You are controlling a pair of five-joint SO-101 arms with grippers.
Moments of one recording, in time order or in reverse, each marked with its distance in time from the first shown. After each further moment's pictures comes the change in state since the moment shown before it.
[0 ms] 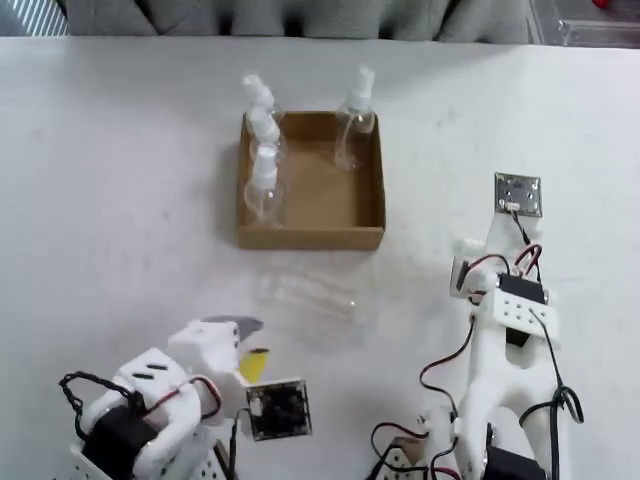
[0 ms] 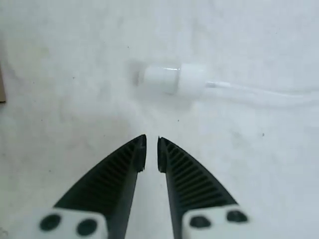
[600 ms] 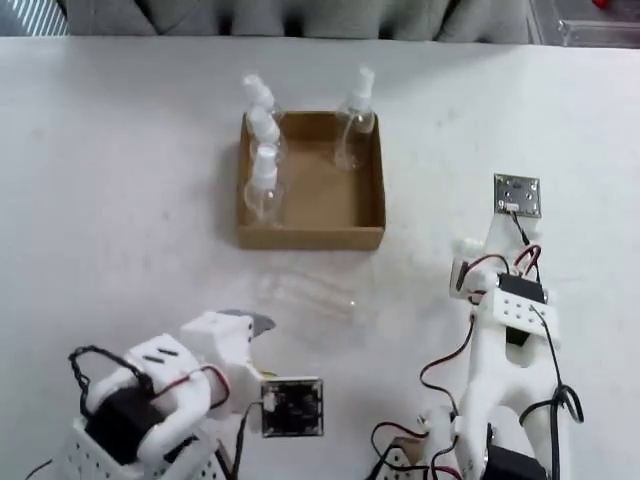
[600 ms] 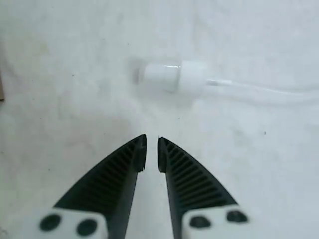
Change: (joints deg) left arm 3.9 19.3 -9.8 -5.5 -1.7; right arm 0.0 0.3 0.0 0.0 0.0
